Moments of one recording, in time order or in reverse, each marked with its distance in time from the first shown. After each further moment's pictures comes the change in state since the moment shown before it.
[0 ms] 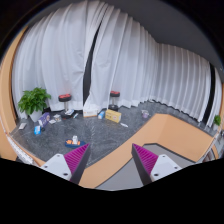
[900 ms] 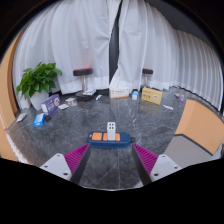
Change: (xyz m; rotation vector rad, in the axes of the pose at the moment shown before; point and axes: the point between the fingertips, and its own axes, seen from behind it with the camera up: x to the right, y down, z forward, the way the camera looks) arm -0.261 0.136 0.283 -0.080 -0.148 0.026
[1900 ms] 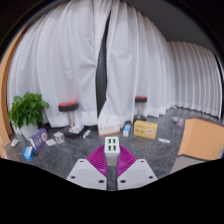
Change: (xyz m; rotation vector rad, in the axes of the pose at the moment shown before) arm 0.080 -0.174 0.072 0.270 0.017 0.037
